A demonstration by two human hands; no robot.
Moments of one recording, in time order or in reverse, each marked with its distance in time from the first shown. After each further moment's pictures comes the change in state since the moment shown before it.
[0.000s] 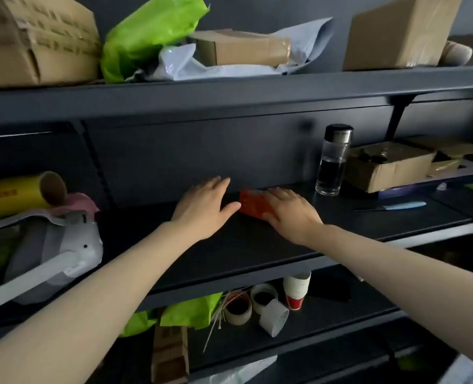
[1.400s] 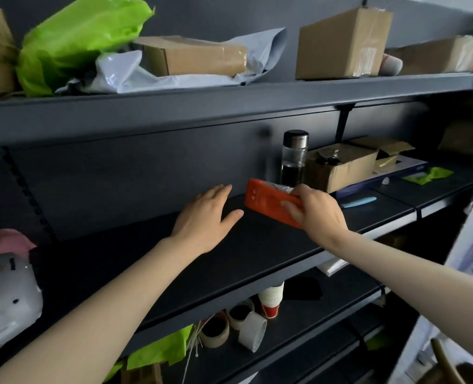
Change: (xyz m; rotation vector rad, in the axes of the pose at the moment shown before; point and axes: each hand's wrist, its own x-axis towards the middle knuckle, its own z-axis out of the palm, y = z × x) left_hand 0.037 0.041 0.018 -0.191 0.023 0.195; right_hand -0.046 0.051 -0.051 0.083 0.359 0.327
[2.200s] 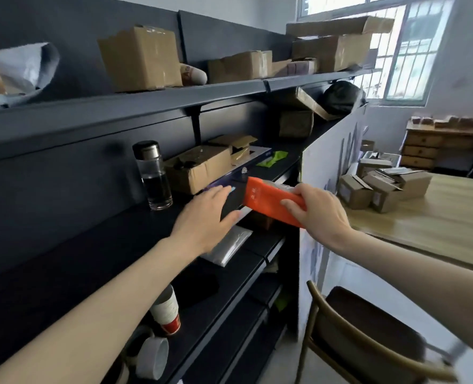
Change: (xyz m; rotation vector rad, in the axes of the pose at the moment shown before) left_hand 0.045 0.231 0.068 -0.185 -0.076 0.469; right_hand -0.137 0.150 -0.162 -0.220 0.190 0.396
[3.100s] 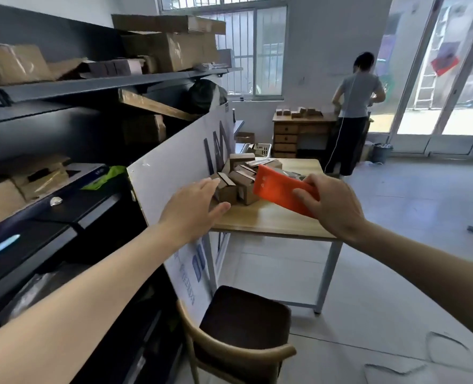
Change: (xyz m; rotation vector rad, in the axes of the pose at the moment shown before) left_hand 0.169 0.334 0.147 -0.074 -0.088 0.365; right_hand -0.063 0.328 -0.235 -0.258 0.120 0.344
